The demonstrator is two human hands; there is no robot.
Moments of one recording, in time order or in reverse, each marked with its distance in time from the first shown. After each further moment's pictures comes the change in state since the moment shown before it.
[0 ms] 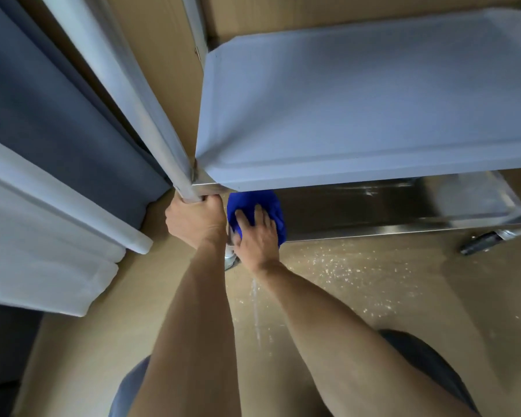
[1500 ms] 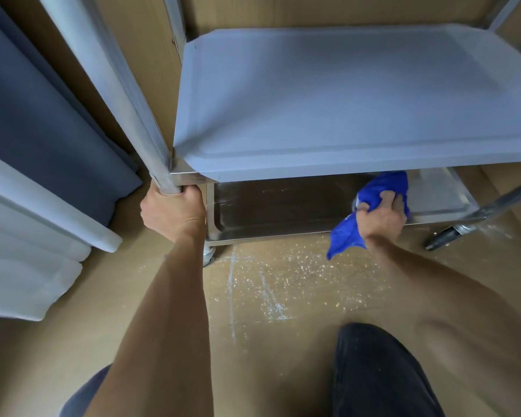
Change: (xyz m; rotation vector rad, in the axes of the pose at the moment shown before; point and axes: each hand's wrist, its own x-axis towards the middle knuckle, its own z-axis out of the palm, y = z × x) left_hand -0.002 -0.006 0.007 -0.028 0.048 0.055; right_hand 0.004 0.252 -0.119 -0.046 0.363 0.658
